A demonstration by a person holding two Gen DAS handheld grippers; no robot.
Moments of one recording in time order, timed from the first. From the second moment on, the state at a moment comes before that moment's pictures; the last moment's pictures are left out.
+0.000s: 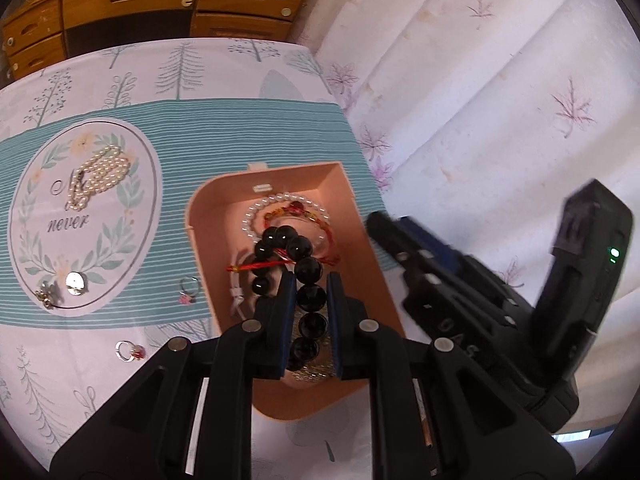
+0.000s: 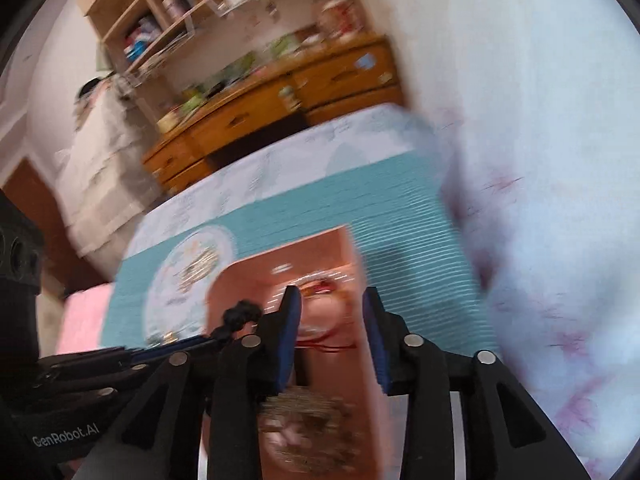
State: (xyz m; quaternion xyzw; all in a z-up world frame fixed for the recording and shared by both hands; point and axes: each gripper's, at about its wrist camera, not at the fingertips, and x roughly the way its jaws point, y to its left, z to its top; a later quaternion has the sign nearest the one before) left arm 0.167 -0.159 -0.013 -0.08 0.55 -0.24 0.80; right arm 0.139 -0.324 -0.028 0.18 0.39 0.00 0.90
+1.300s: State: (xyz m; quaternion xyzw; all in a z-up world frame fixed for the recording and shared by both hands) left arm 0.091 -0.030 -0.036 -0.06 0.52 -0.08 0.85; right arm 0.063 -0.262 -0.032 0.11 0.40 0.04 0.91
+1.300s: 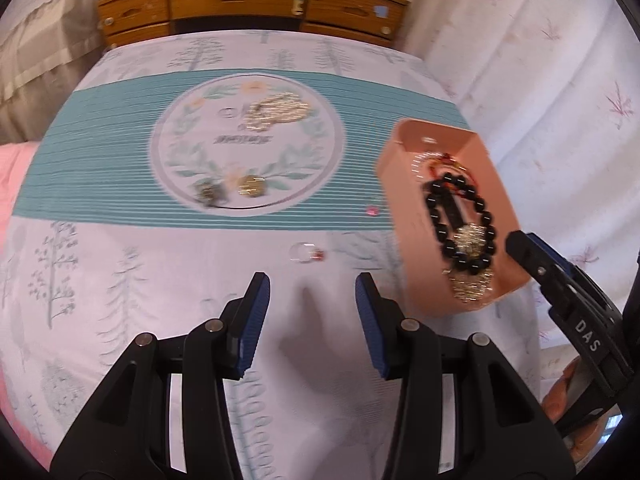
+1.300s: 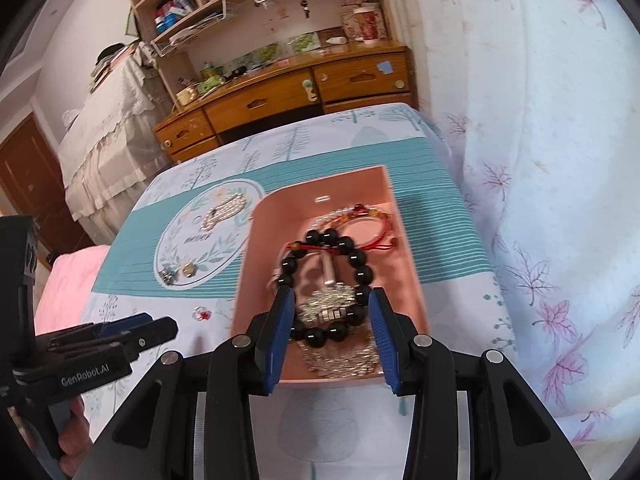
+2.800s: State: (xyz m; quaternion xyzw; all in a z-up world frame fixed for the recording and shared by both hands) left arm 0.121 0.098 -0.075 -0.10 0.54 -0.01 0.83; right arm 0.241 -0.029 -0.083 -0.09 0.57 0.20 0.79
